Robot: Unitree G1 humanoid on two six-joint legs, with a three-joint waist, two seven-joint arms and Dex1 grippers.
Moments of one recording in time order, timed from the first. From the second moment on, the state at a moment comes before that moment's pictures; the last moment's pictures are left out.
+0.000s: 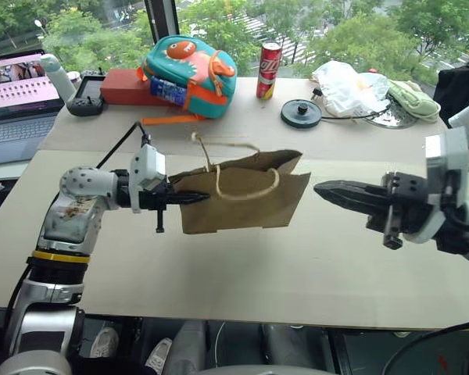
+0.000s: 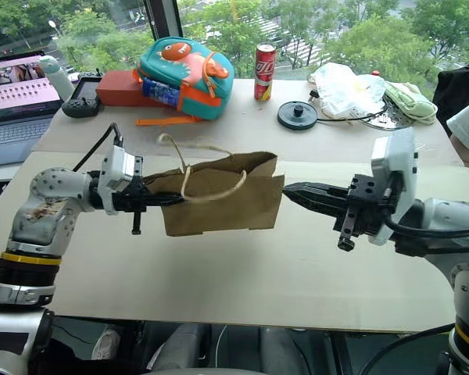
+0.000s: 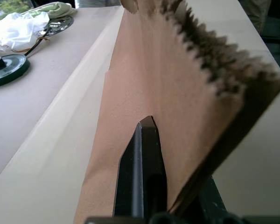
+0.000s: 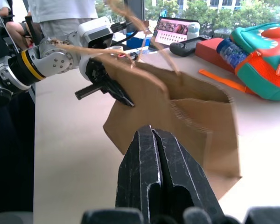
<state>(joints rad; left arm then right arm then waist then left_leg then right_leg) -0.52 0.69 -0.03 0.03 -0.42 0.22 -1.39 -0.25 -0.83 -0.45 -0.65 1.00 0.88 0.83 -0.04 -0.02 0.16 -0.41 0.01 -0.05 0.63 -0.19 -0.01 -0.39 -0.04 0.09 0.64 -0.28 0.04</state>
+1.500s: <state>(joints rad) -0.55 1.12 0.11 -0.16 -0.69 0.67 -1.52 -0.21 -1.01 -0.40 -0.60 0.94 0.82 0.93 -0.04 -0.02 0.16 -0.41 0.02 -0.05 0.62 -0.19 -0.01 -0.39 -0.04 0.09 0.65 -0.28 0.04</state>
